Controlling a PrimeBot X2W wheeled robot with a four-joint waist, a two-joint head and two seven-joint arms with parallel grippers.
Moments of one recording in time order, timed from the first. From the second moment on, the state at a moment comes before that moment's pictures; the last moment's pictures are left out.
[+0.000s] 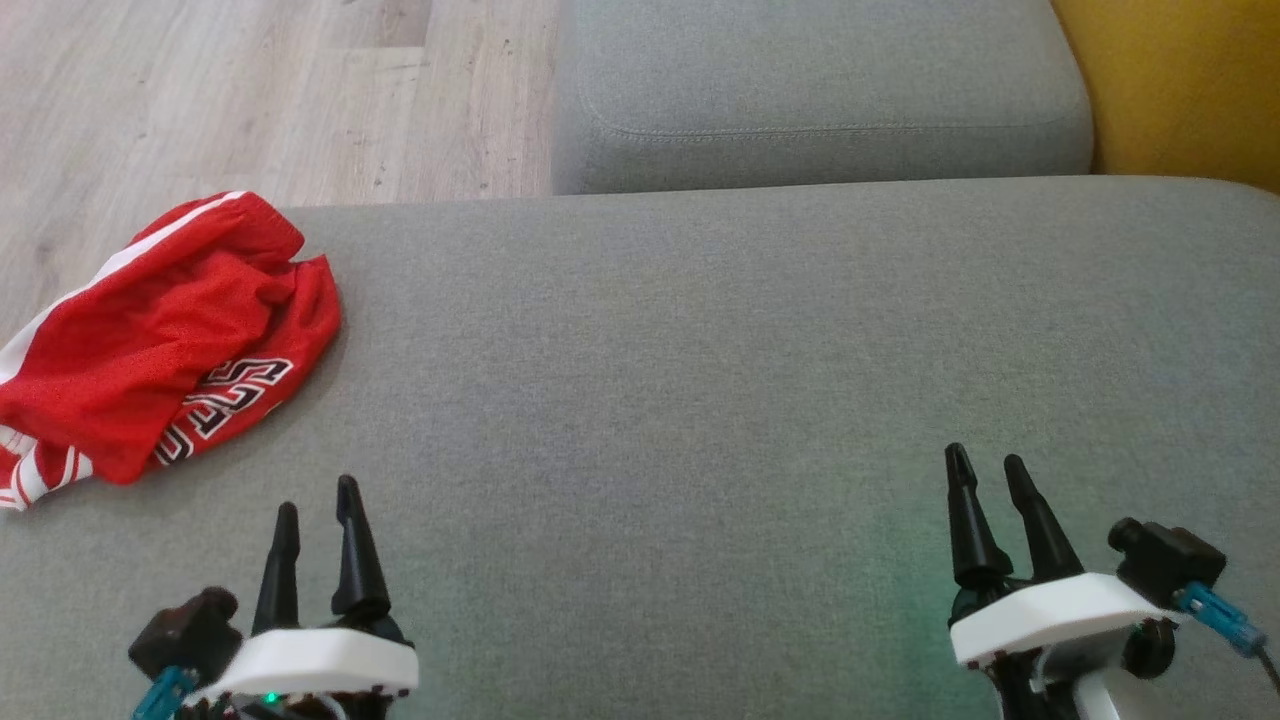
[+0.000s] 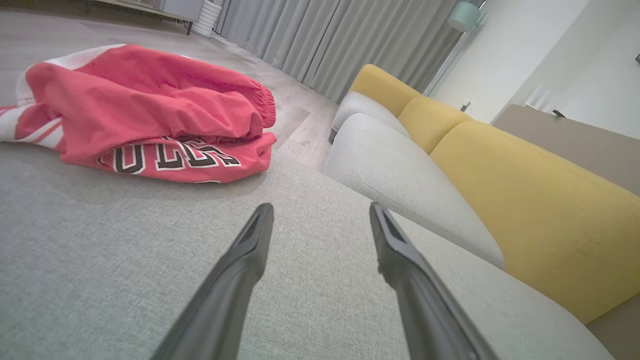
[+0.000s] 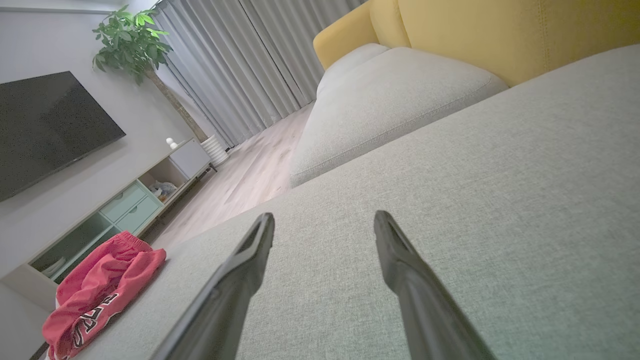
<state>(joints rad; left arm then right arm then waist) 0.03 0.04 -0.09 0.20 -0.59 -0.03 -0.13 0.01 -0.04 0.10 0.28 0.53 0.13 -0.13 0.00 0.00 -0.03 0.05</state>
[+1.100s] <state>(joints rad) 0.05 0.04 -0.16 0.17 -0.18 -0.01 -0.22 0.01 -0.04 0.15 0.29 0.09 0.13 -0.22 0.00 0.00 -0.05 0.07</state>
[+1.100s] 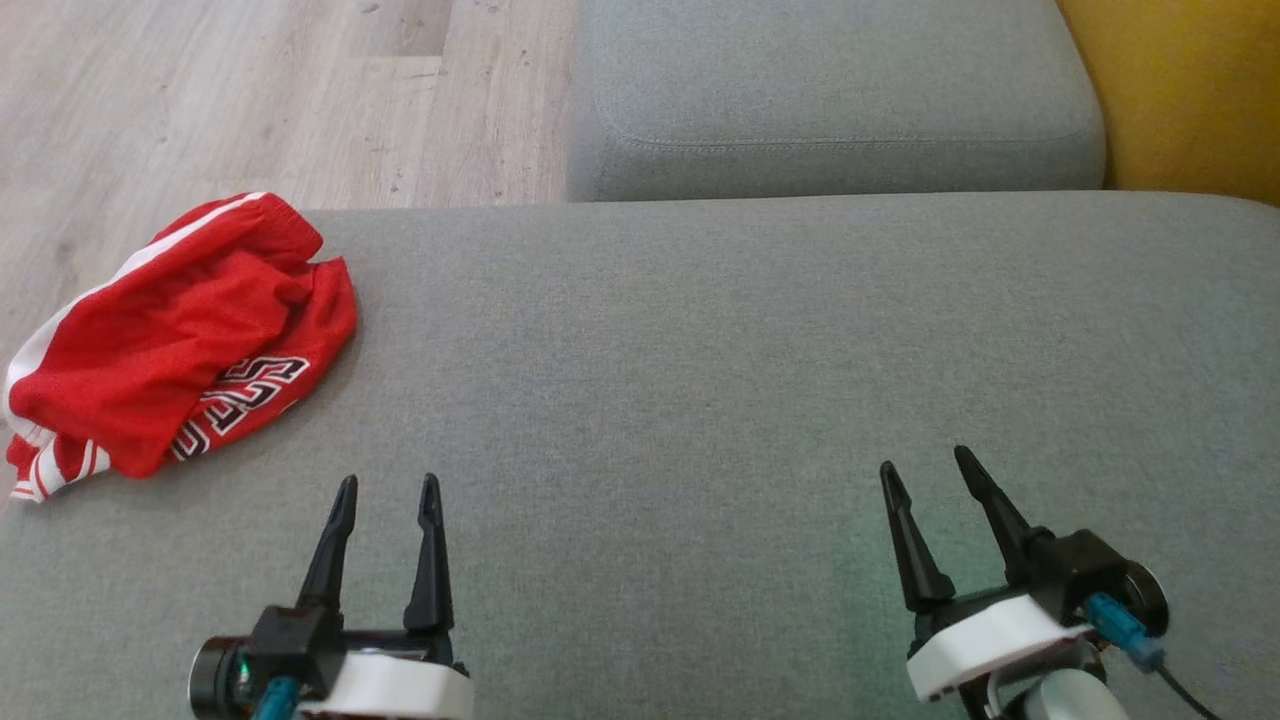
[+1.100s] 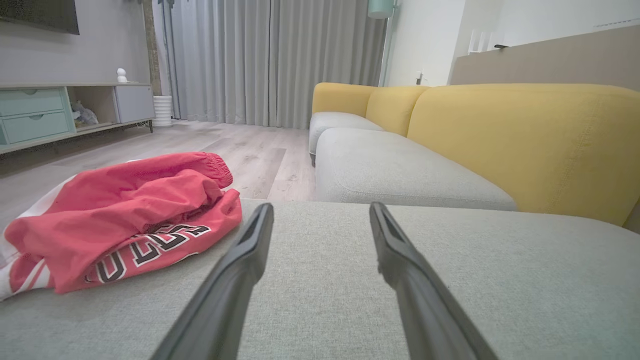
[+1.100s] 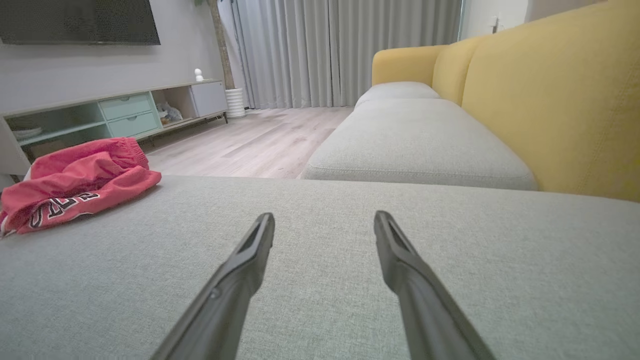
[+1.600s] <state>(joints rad) 0.05 0.04 -0.17 0.20 -0.06 0.01 -0.25 0.01 -0.04 0.09 0.31 -0.06 0.13 -0.25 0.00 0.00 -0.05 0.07</state>
